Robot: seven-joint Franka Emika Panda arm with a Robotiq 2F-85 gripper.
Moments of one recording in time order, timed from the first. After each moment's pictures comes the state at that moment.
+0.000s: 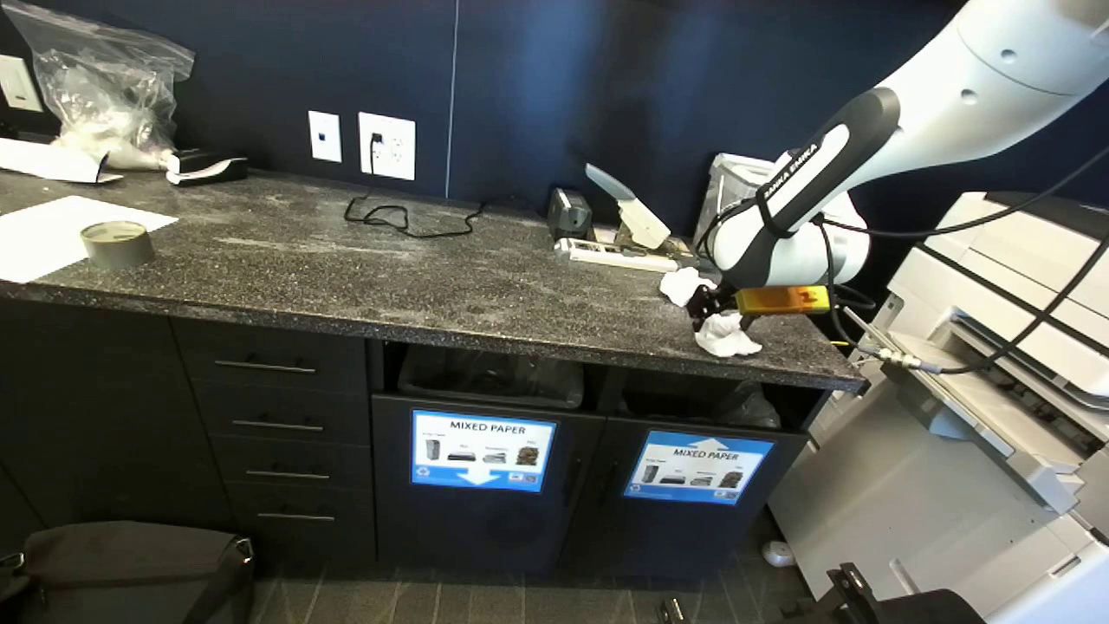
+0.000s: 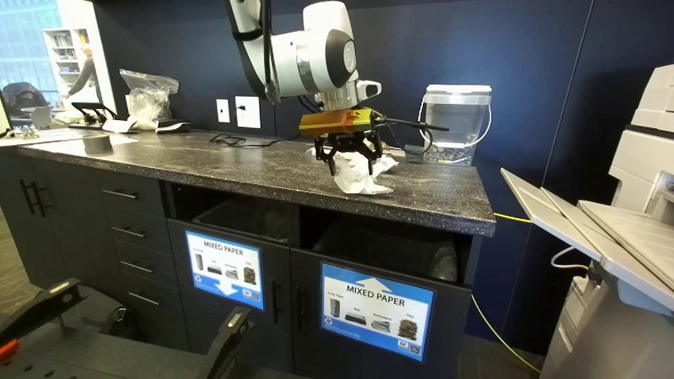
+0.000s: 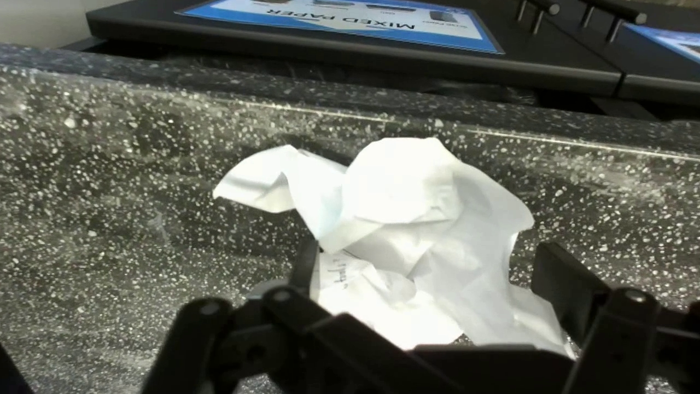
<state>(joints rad) -0.06 0.53 -0.14 -2.07 -0.15 2.90 -0.01</state>
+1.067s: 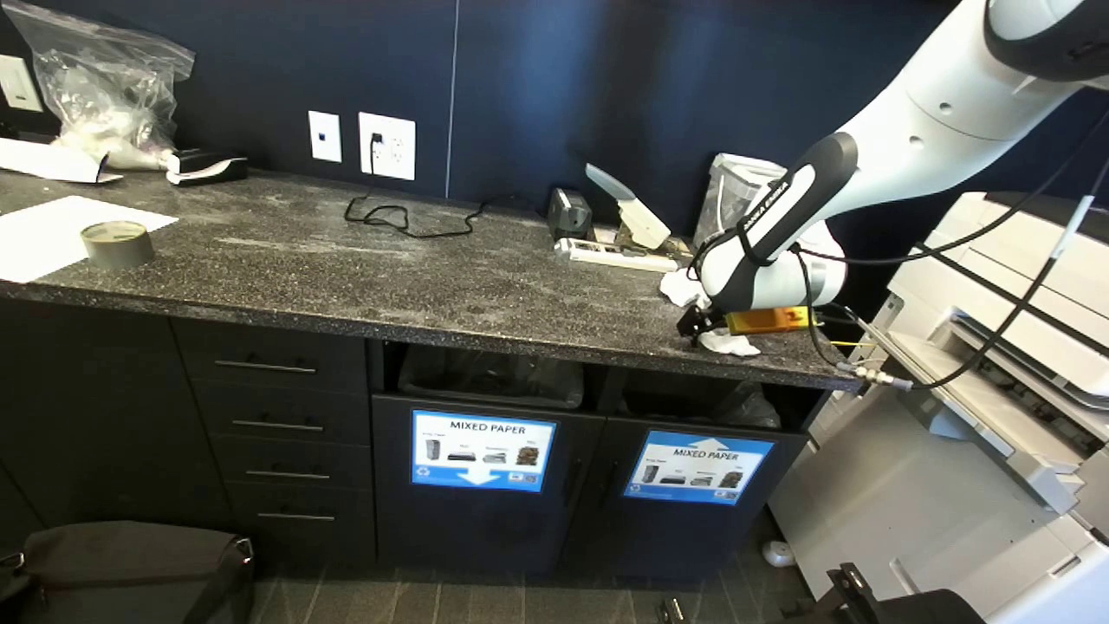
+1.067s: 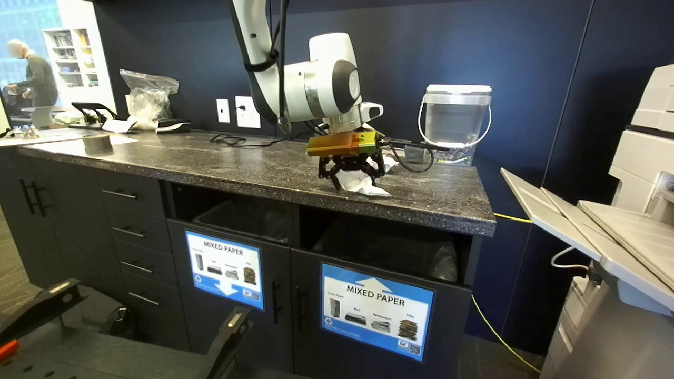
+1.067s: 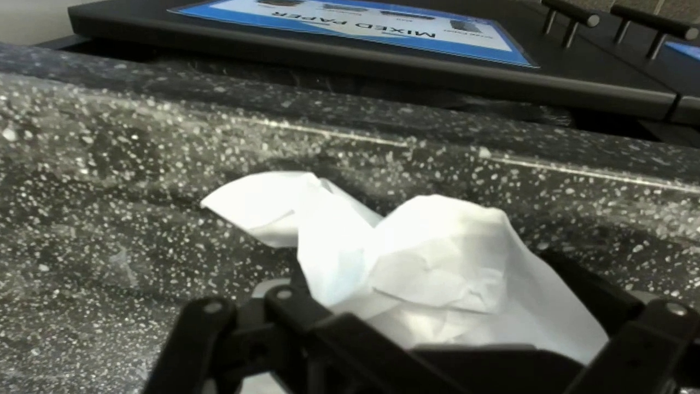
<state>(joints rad) -0.06 0.66 -0.16 -1.97 -0.15 2.92 -0.03</state>
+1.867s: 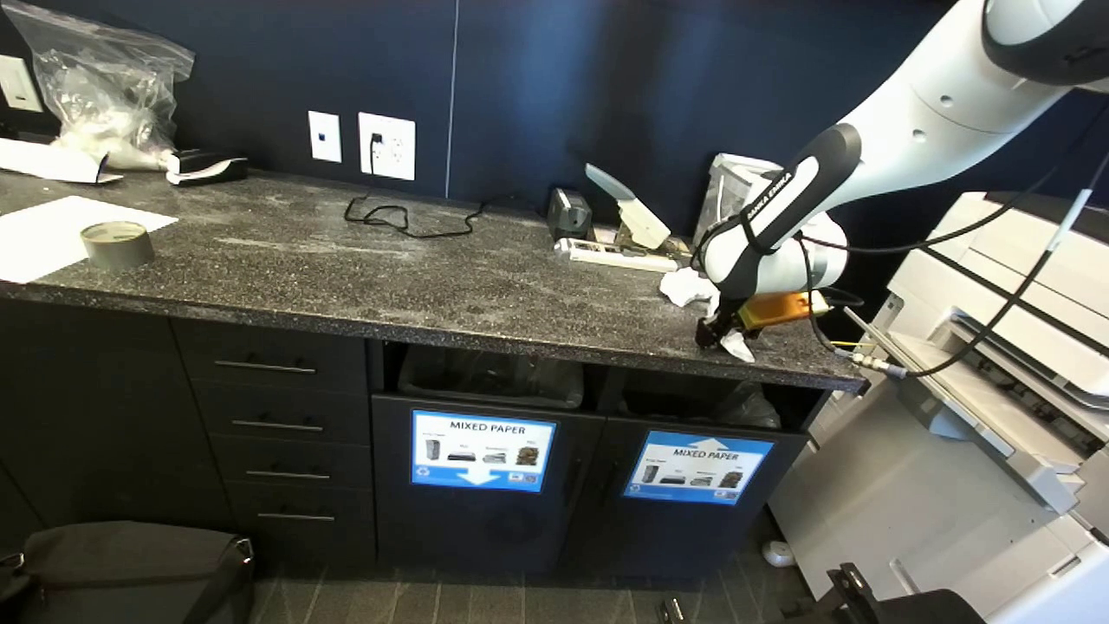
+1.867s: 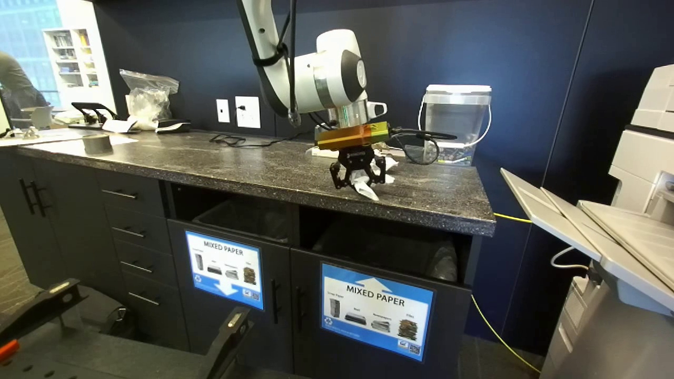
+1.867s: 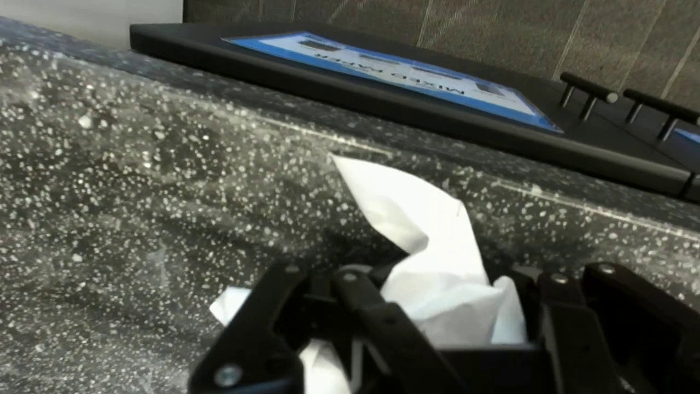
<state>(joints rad) -0.06 0.66 -0.17 -1.90 -0.20 2.72 -0.12</state>
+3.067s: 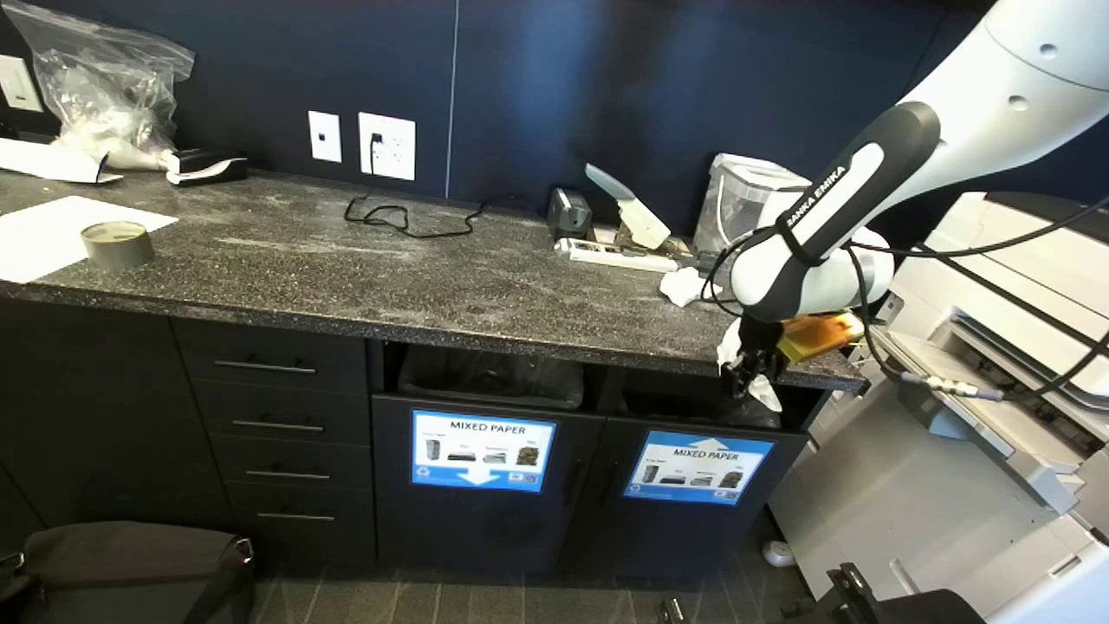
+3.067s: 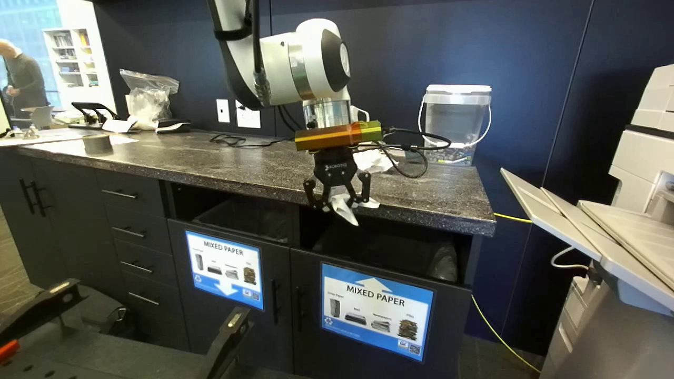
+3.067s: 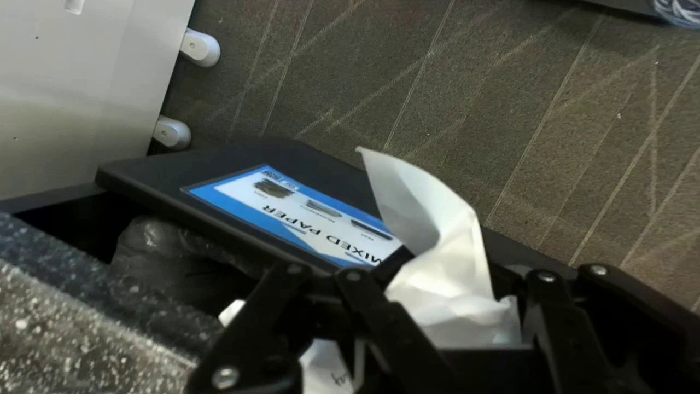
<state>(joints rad) -0.08 0.46 -0.14 -2.23 -0.30 2.65 -0.22</state>
